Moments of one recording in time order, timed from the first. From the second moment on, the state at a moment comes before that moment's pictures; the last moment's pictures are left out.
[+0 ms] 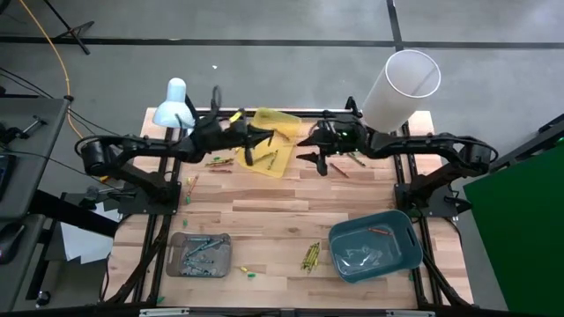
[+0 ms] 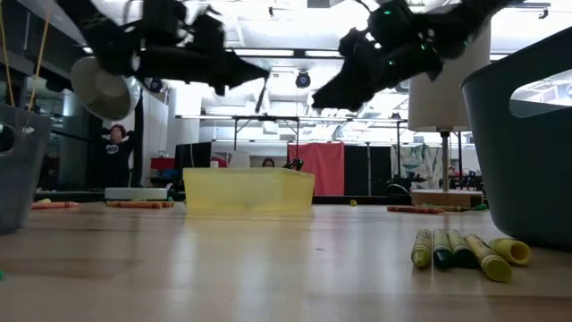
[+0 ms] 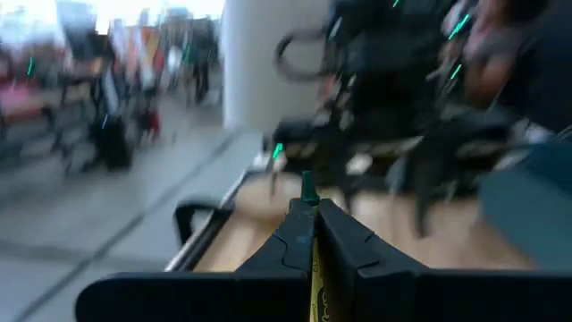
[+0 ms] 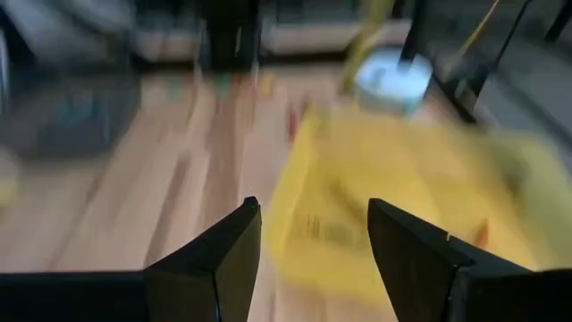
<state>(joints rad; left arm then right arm) 0.46 1.39 0.58 0.83 0.25 0.07 -0.39 1.44 0.81 0.24 -0.35 -0.12</state>
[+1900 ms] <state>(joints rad) 0.29 1.49 0.64 1.16 0.17 0.08 -0.26 1.57 0.82 0.70 -0.22 0.00</state>
